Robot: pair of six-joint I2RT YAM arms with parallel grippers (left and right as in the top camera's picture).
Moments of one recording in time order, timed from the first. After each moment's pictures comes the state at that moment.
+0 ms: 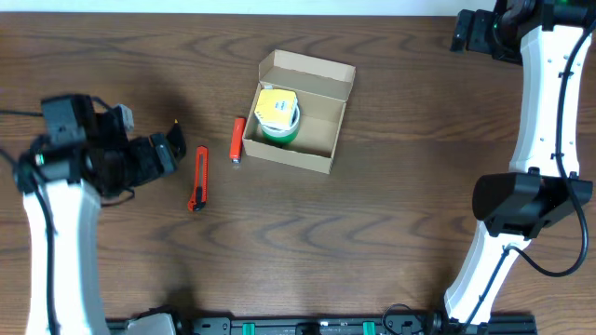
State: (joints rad) left arm 0.23 1.36 1.25 -1.15 0.30 -0.16; right arm -0.11 2.20 2.51 -1.43 0.02 0.13
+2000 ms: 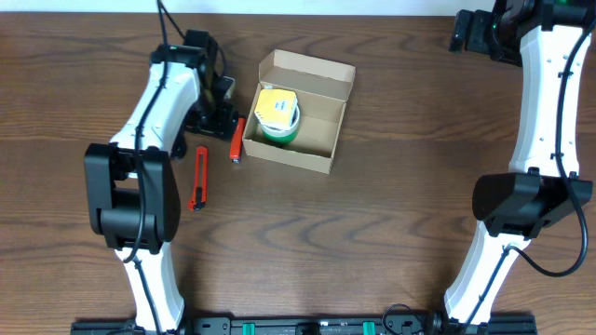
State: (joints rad) left arm -0.15 2.12 1.74 -1.17 0.03 0.15; right arm -0.11 2.20 2.51 -1.43 0.01 0.14
